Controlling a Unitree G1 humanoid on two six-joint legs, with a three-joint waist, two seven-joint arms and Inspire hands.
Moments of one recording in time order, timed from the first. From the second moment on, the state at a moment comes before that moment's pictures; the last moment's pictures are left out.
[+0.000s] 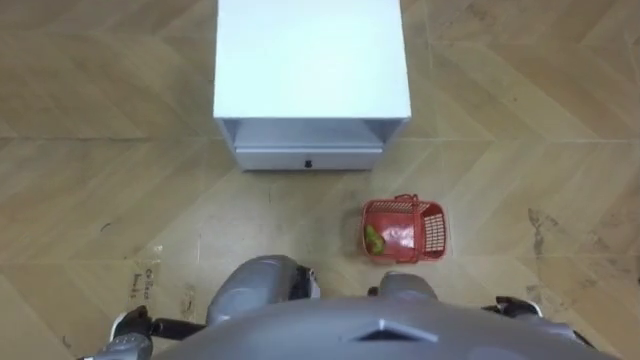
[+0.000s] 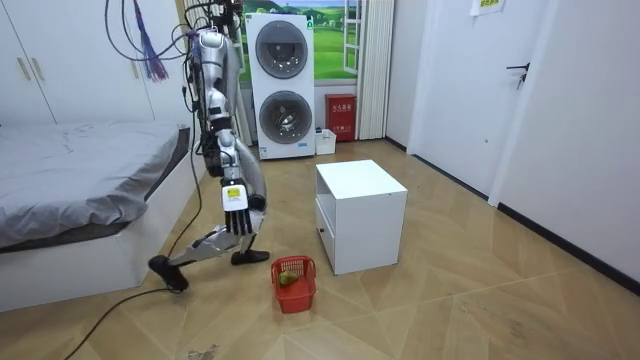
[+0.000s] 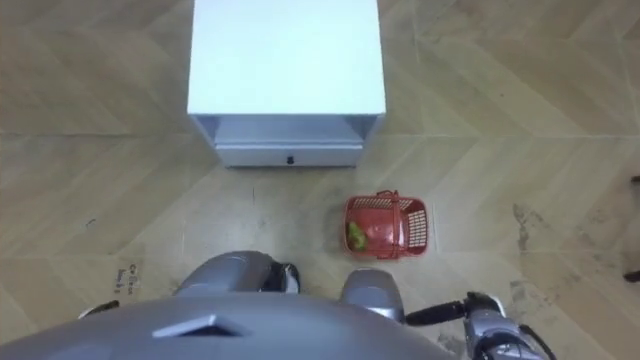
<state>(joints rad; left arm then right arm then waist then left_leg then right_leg) 0.08 0.27 0.20 1.23 0.11 0.09 0.08 -0.02 -0.24 -0.10 1.22 -0.02 0.17 -0.07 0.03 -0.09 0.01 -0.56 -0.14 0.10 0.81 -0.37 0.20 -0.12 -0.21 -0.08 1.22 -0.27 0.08</state>
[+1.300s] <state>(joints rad) 0.04 0.30 -0.10 1.32 -0.13 -0.07 0.21 -0.16 -0.29 -0.02 0.74 0.04 -0.03 -0.29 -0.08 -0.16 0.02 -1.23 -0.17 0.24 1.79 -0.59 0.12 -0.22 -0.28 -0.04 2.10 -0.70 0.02</state>
